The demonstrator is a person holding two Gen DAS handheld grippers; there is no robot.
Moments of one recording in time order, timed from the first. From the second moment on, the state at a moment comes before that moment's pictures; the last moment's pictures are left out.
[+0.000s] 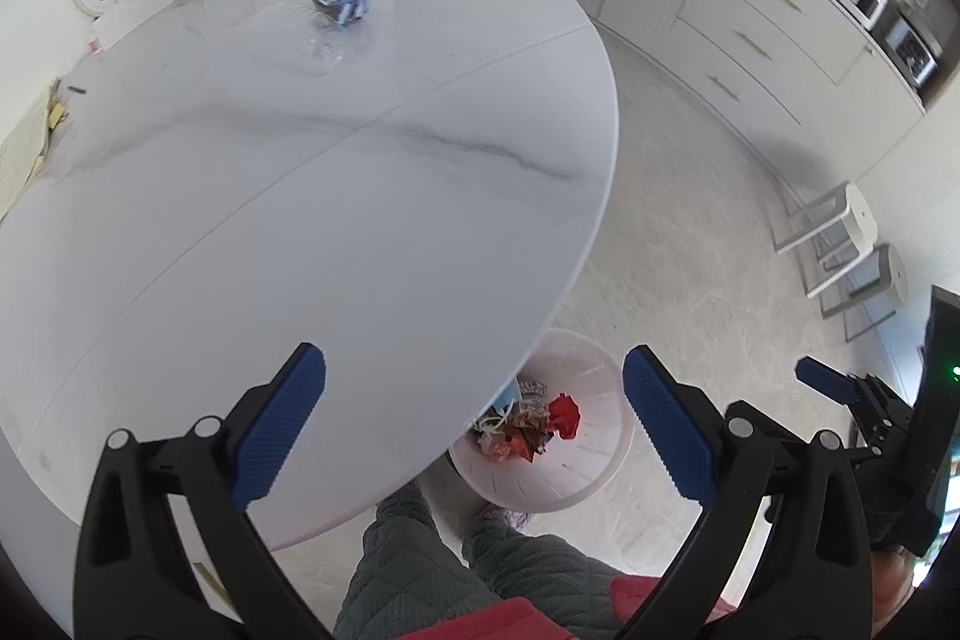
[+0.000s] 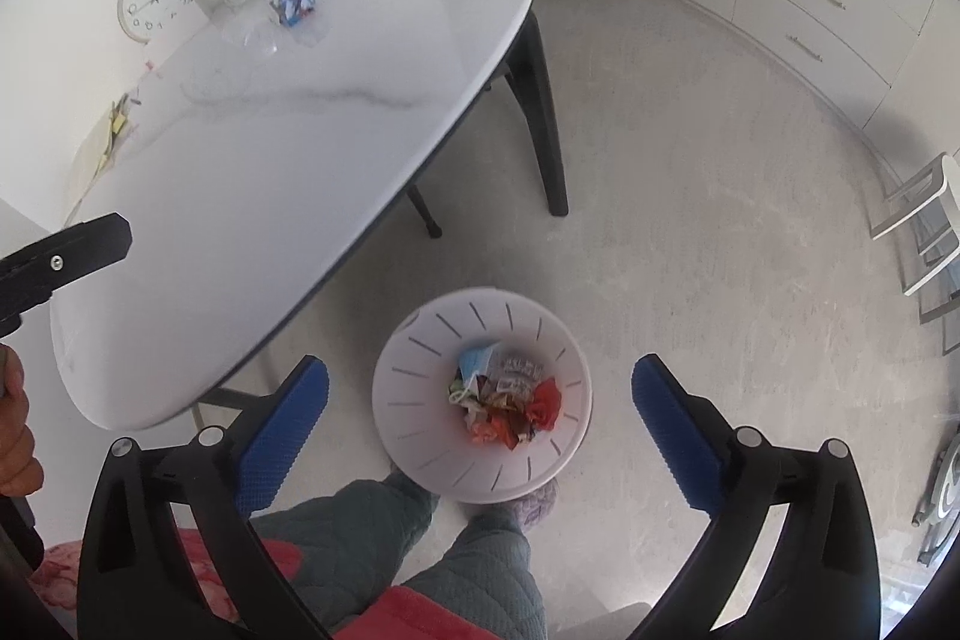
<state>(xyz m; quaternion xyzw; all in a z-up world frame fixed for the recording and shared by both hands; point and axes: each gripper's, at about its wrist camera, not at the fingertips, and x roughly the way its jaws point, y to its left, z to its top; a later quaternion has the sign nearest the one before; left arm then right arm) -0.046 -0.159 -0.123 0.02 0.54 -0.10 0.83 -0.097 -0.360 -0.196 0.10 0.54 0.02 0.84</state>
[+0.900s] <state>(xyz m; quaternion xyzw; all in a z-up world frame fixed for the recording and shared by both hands) 0.247 -0.088 -0.157 -0.10 0.54 0.10 0.83 0.145 -0.312 -0.167 0.05 0.51 0.04 0.86</state>
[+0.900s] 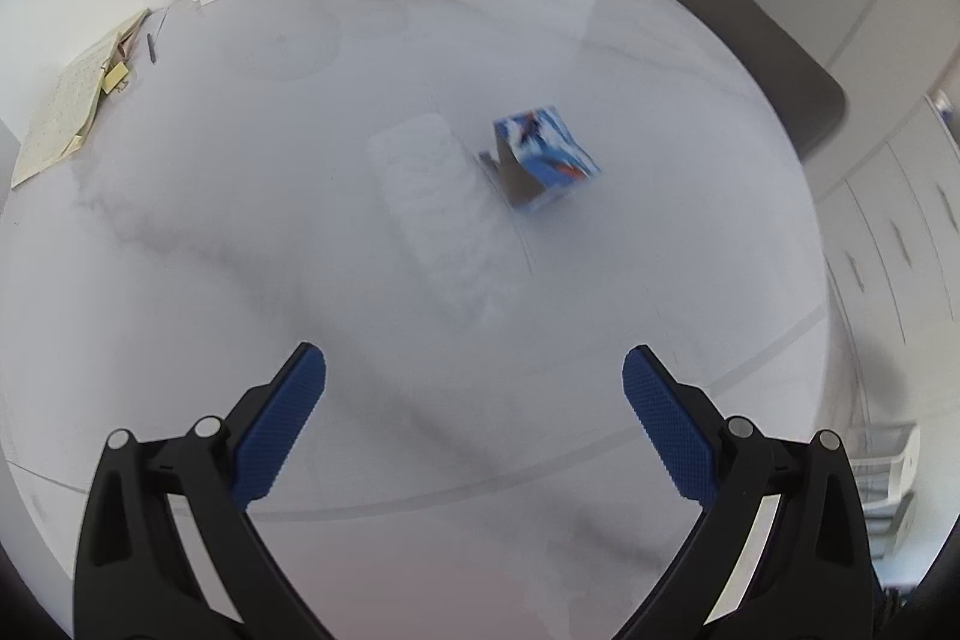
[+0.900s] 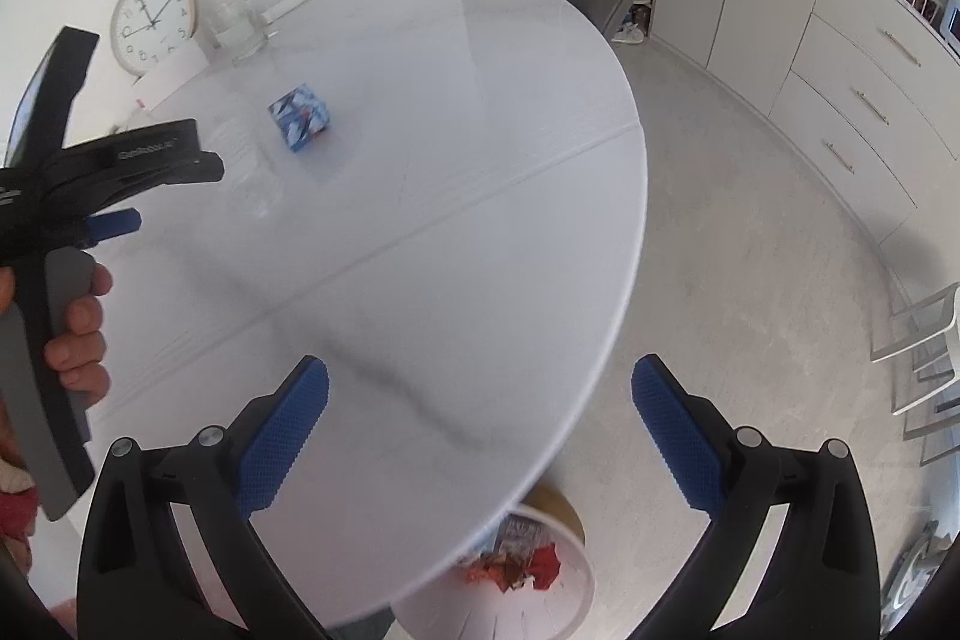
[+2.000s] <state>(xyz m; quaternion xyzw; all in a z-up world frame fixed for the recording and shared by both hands) 0.310 -0.016 -0.206 -0.08 0.58 0.13 0.80 0.333 -0.207 -0.215 -0.01 0.55 0.13 0.82</state>
